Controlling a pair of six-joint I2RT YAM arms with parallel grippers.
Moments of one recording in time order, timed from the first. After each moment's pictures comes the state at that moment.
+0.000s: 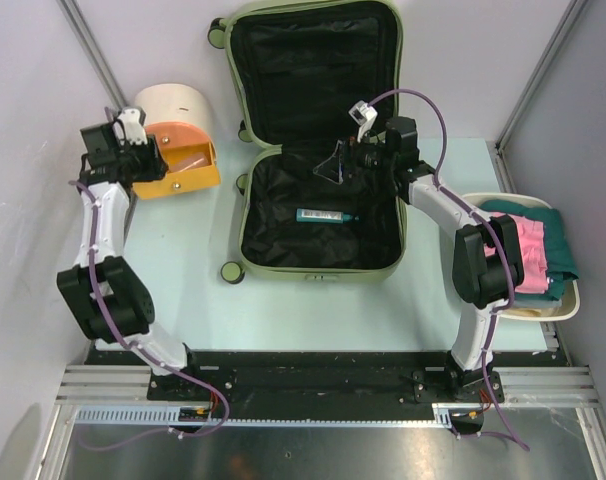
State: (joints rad) left arm 0.29 1.66 1.56 -0.45 0.35 0.15; right arm 0.34 1.92 1.55 0.18 -0.77 0.19
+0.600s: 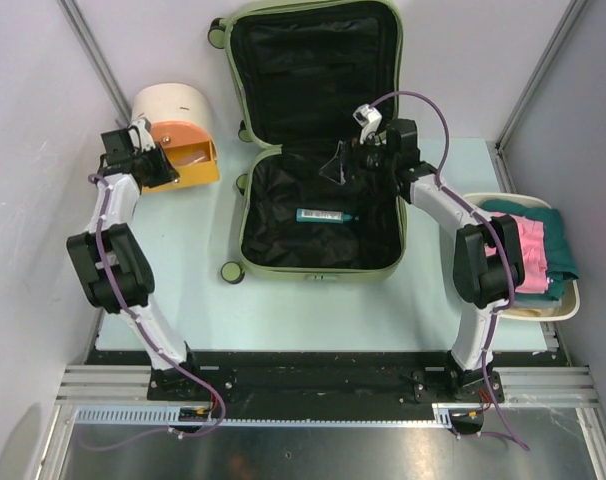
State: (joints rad) left arm 0.28 1.85 1.55 -0.40 0.35 -0.08; right arm 0.33 1.92 1.55 0.08 -0.65 0.16
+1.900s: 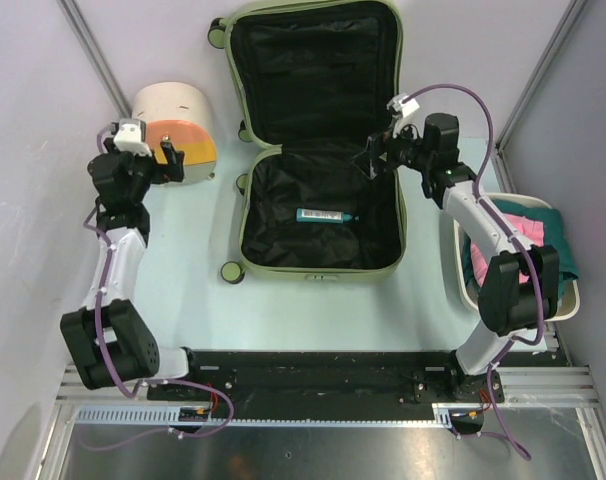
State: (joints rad) left arm 0.25 1.37 1.06 0.25 0.37 0.05; right arm 0.24 1.68 1.44 0.01 -0.56 -0.03
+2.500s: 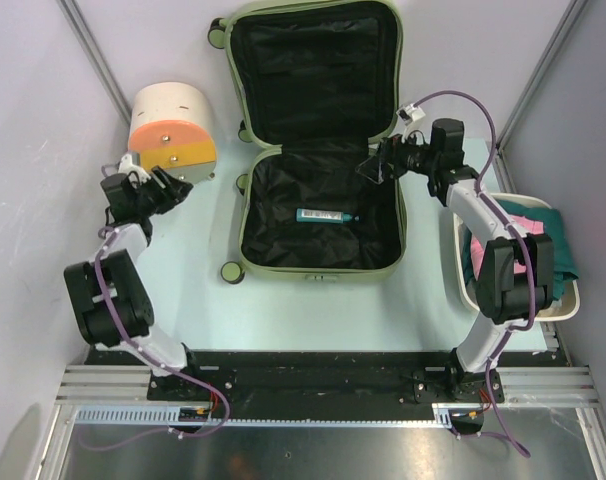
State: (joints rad) left arm 0.32 1.57 0.97 0.24 0.55 -0.42; right arm 0.15 1.75 1.42 0.03 -0.74 0.10
